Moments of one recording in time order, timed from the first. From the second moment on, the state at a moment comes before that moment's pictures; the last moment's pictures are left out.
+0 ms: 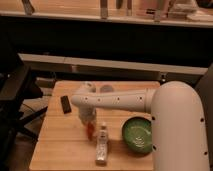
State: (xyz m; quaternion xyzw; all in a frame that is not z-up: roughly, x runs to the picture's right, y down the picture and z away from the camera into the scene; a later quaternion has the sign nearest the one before) arm -0.084 0.203 0.830 -0.26 -0.26 -0.64 0.68
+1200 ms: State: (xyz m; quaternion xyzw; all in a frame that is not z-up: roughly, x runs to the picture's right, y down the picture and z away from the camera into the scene) arm -0.052 0.182 0.839 -0.26 -0.26 -0.62 0.70
